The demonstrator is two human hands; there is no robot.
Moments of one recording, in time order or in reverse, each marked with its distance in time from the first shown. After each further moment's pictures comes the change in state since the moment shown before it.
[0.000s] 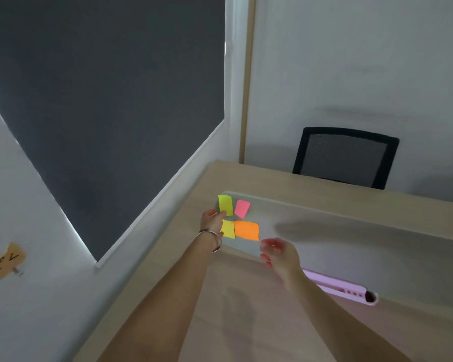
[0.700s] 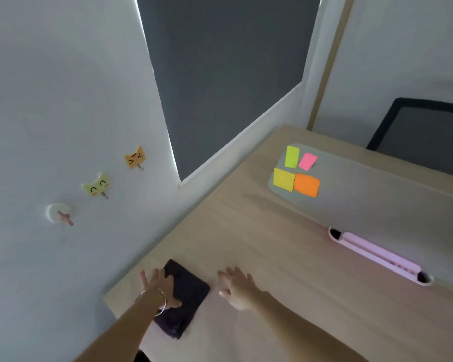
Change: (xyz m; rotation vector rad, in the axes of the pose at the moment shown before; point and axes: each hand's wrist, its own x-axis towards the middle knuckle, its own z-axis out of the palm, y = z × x) left_hand -0.197 -0.197 -0.298 1.715 0.011 -0.365; right_hand -0.193 0.113 0.132 -1.149 -0.976 -0.466
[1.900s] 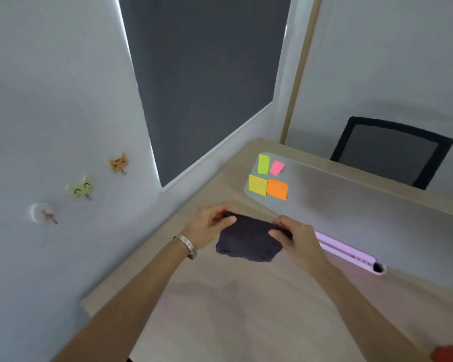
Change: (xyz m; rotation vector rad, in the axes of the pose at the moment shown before) left_hand -0.096 0.109 -0.152 -0.983 0.475 0.924; right_hand -0.155 0.069 -0.137 0.175 0.833 -0.095
